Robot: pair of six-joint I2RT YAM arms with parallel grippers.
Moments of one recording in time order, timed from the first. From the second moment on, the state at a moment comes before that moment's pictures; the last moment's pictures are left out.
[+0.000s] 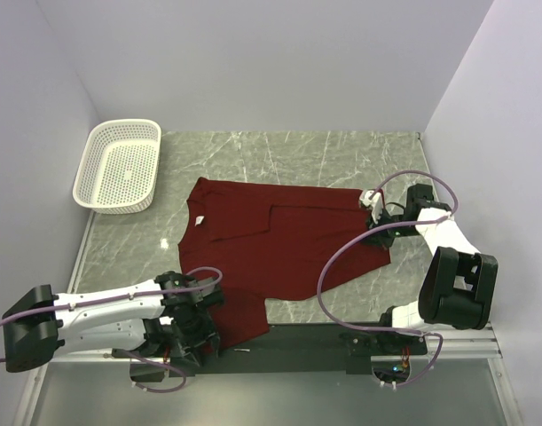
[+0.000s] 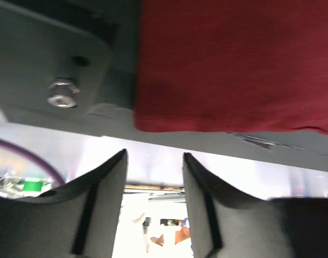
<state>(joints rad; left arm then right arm) -1.13 0.99 0.45 -1.02 0.33 -1.62 -0.23 1.42 0.86 -0.80 -0.76 -1.14</state>
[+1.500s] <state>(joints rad) -0.95 0.99 0.43 -1.02 0.20 -1.51 -0.28 1.42 0.87 -0.86 -0.77 -1.18</state>
